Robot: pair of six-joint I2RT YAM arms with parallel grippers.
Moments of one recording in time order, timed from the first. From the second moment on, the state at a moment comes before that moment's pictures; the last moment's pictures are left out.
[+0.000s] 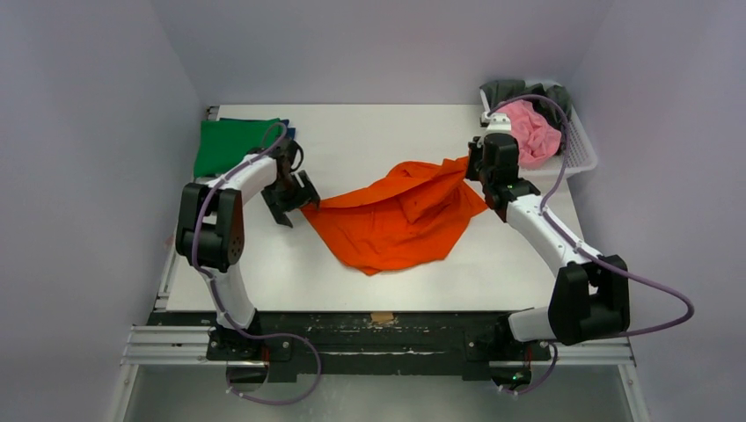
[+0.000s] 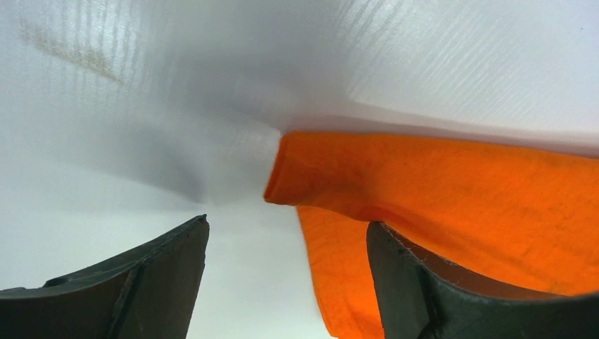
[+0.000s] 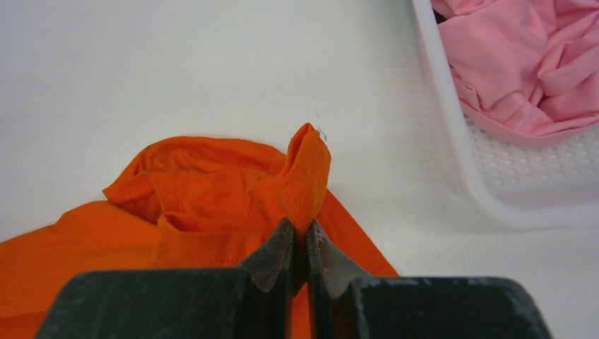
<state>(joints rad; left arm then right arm) -0.18 1.88 1.33 -0.84 0.05 -0.72 0.23 1.38 0.98 -0.04 0.20 0.16</state>
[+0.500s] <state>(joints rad) -0.19 1.81 1.28 -0.73 0.15 -0.75 0.21 1.31 0.96 -0.11 0.25 0.16</state>
